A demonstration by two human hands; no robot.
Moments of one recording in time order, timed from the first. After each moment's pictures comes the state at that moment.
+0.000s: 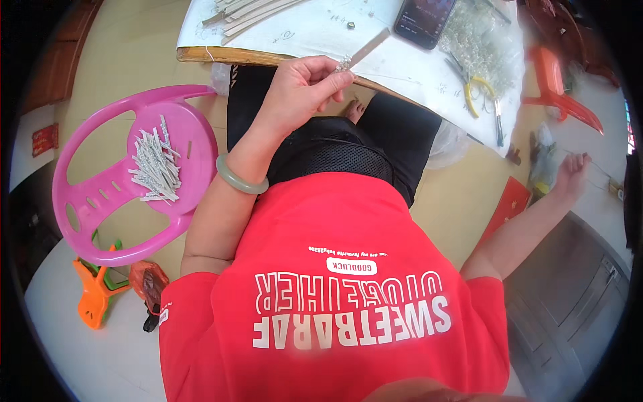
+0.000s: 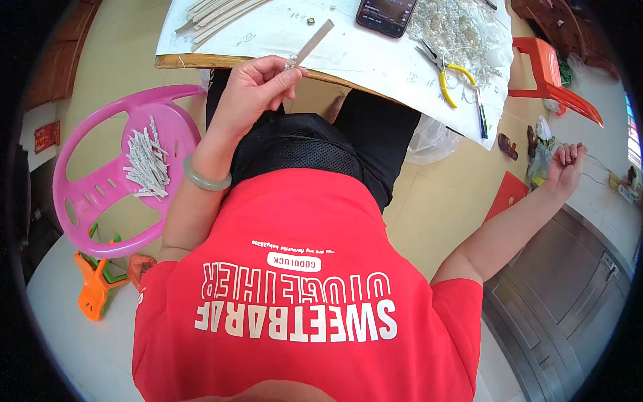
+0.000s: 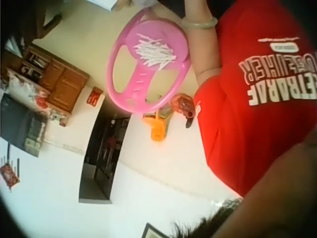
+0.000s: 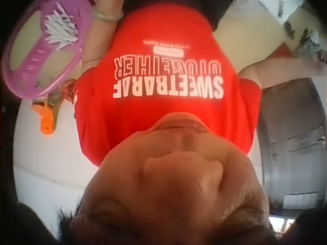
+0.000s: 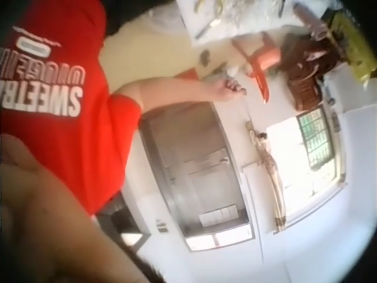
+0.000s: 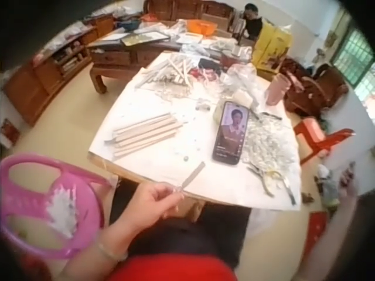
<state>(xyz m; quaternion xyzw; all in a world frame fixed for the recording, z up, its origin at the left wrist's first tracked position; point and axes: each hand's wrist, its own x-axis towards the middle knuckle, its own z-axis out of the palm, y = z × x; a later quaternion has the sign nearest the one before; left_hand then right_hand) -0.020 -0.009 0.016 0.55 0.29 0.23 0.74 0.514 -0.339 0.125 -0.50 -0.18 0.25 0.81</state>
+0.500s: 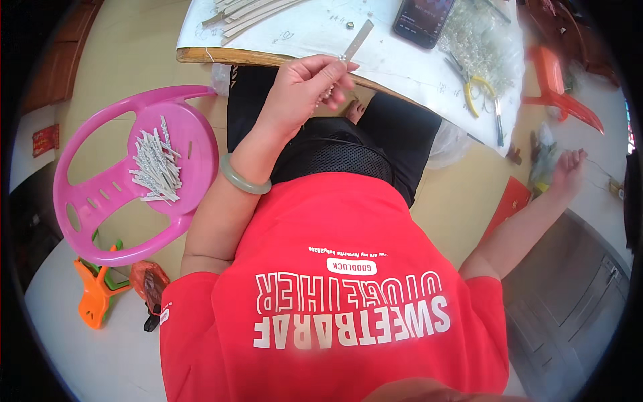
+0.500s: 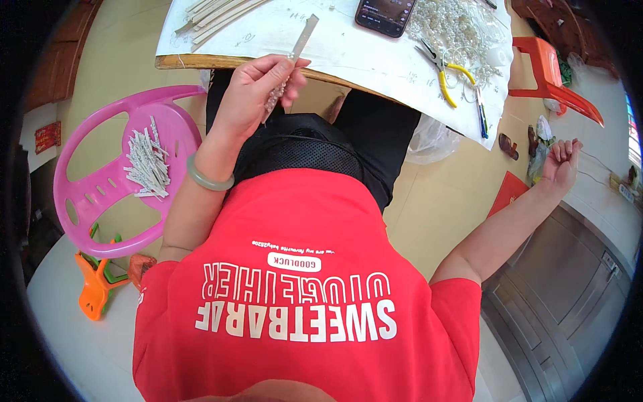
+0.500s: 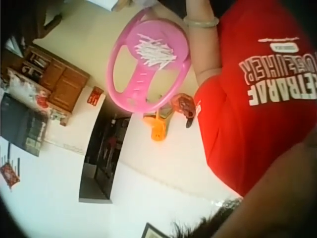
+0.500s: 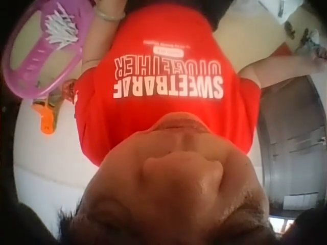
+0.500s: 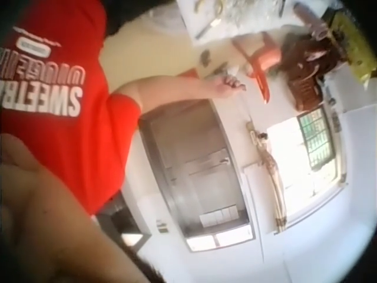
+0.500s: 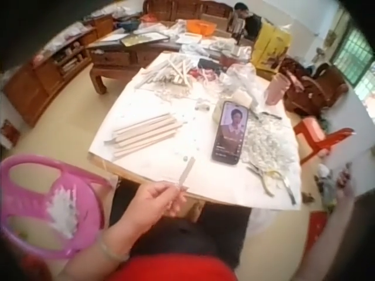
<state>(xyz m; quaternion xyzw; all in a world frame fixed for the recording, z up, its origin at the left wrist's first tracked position) -0.017 -0.009 0.017 0.43 0.29 0.24 0.82 0.495 -0.326 0.114 -0.53 -0.17 0.23 0.80</state>
